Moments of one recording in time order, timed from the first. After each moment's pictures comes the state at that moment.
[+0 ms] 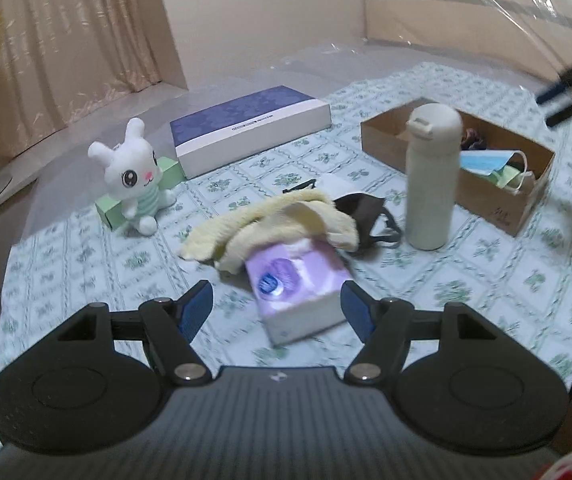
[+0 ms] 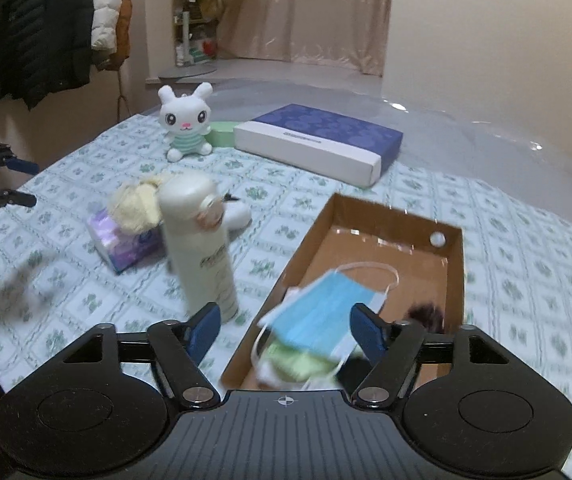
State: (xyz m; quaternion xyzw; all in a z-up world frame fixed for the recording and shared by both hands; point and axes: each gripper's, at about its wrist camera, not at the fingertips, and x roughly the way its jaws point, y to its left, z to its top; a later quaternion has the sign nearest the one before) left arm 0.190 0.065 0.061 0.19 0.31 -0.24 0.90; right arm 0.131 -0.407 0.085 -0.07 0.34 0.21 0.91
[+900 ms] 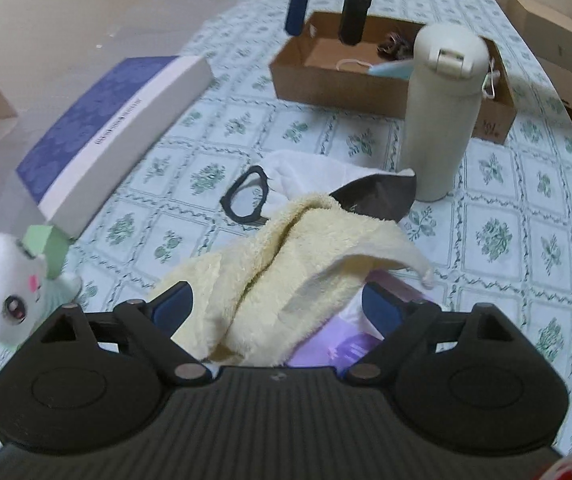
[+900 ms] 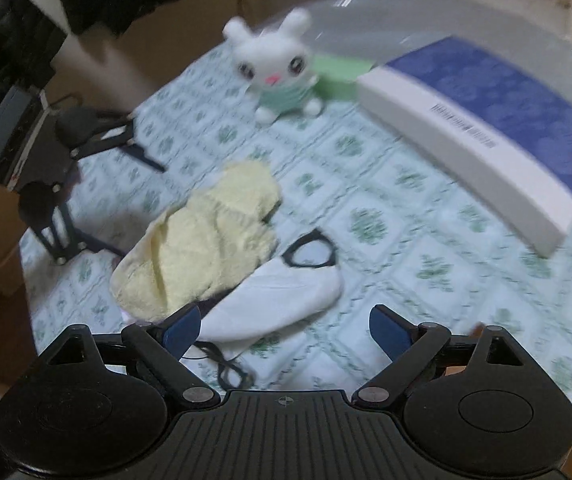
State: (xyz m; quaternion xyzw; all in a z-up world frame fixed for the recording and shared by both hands) left arm 0.377 0.011 0.022 0.35 0.36 -0.46 0.74; right arm 0.427 -0.289 0.068 -0.10 0.51 0.44 0.73
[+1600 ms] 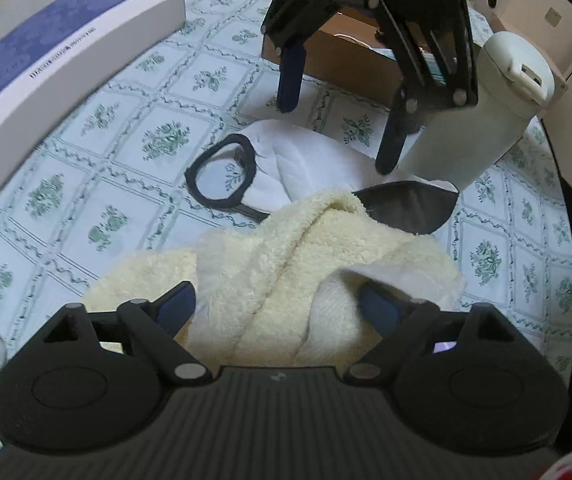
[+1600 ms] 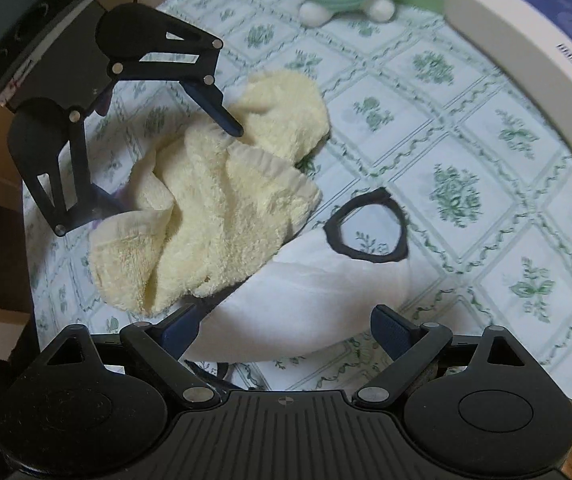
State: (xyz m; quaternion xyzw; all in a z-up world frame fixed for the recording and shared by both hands) left arm 0.451 -0.009 -0.027 0.26 0.47 -0.51 0.67; right arm 0.455 -0.202 -0.015 -0.17 0.59 0.47 0.63
